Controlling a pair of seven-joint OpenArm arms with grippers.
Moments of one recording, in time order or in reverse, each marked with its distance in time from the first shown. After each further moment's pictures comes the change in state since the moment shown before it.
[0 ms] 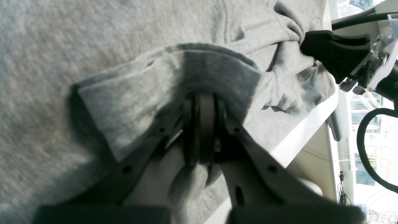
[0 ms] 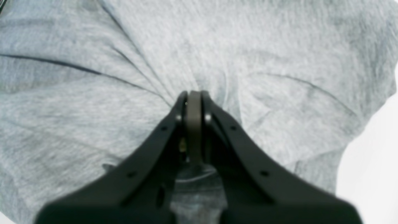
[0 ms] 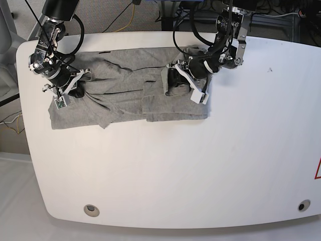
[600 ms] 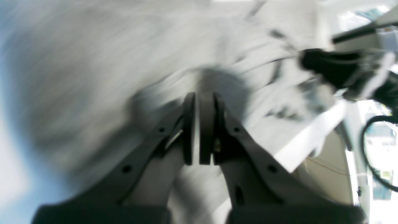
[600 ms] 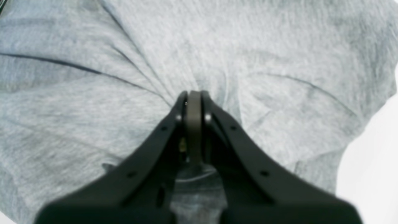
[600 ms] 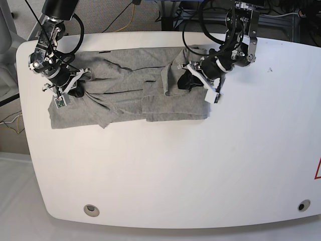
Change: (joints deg) left arm 3.1 -3.1 -4.6 6.1 0.2 0.0 0.4; right arm -0.4 0.0 0.0 0.1 0.0 0.0 0.4
